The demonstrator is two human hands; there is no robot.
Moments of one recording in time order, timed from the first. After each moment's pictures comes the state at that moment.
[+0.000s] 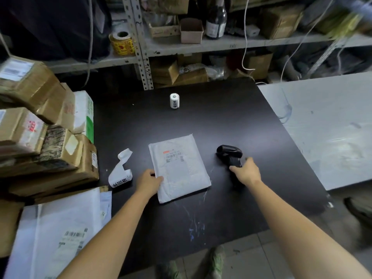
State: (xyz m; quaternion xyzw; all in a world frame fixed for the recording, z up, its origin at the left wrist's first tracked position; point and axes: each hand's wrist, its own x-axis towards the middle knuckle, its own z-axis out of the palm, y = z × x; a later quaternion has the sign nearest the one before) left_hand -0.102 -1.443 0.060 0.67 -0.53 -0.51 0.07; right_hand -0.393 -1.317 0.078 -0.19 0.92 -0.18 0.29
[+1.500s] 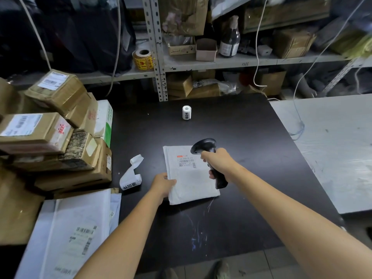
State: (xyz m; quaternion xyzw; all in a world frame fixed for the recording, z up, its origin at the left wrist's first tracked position) left_hand -0.126 -1.438 0.072 0.64 -0.43 -0.62 0.14; right_hand -0.320 -1.396 0.163 -0.24 0.74 -0.35 0.53
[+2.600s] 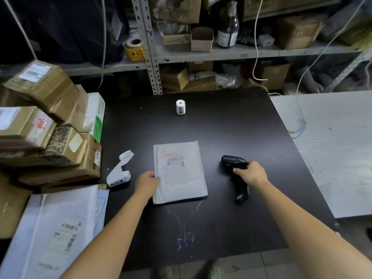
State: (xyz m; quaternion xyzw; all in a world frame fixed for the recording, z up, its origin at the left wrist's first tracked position) left_hand -0.124 -1.440 0.058 0.71 -0.51 -0.48 0.13; right_hand -0.448 -1.340 0.089 -0.27 0.89 -0.14 0.34
